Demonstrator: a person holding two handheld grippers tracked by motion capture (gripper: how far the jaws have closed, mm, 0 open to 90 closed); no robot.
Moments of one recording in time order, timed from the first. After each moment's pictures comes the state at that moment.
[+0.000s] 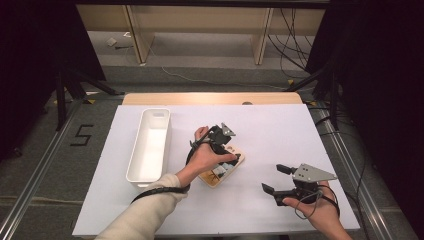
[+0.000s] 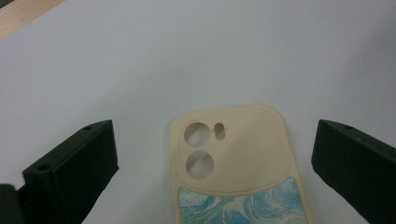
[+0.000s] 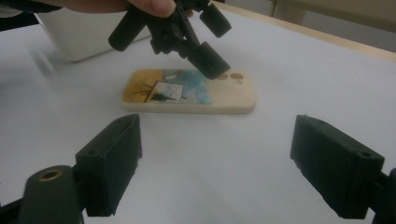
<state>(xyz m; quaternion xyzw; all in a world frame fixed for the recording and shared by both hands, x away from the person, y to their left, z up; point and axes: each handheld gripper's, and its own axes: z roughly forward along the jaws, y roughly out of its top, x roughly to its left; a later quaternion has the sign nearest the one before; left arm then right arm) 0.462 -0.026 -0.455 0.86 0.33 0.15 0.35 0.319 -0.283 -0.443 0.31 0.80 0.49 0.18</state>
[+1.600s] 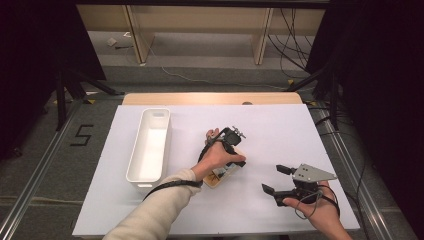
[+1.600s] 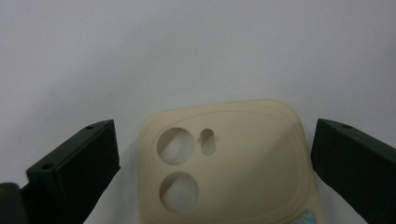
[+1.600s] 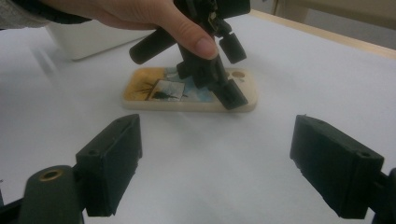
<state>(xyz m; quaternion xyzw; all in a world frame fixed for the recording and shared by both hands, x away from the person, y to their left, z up) 0.480 -0.059 -0.477 0.90 0.33 0.12 0.27 0.319 -0.283 -0.443 0.31 0.80 0.49 0.18</state>
